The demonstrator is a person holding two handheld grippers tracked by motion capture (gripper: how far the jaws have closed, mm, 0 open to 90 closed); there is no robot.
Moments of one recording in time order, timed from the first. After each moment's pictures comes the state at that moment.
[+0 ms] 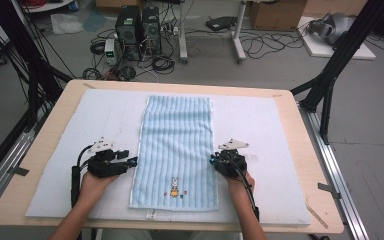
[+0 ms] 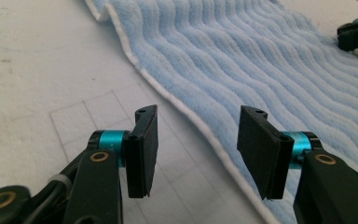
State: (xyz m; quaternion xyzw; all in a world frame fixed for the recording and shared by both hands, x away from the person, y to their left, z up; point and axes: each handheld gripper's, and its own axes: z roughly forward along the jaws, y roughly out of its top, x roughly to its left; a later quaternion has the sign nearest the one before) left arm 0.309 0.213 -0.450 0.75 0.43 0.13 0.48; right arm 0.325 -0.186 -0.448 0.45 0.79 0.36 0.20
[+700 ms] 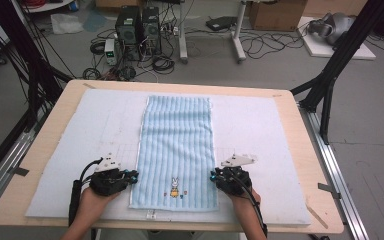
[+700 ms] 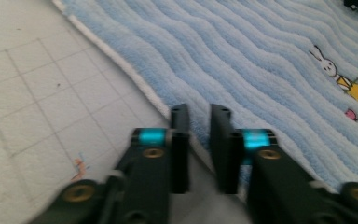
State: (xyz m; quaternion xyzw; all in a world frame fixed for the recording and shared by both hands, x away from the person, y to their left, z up) left arm 0.270 0.193 -0.452 0.81 0.38 0.12 0.44; right arm 0.277 -0.194 -0.447 0.42 0.81 0.37 0.16
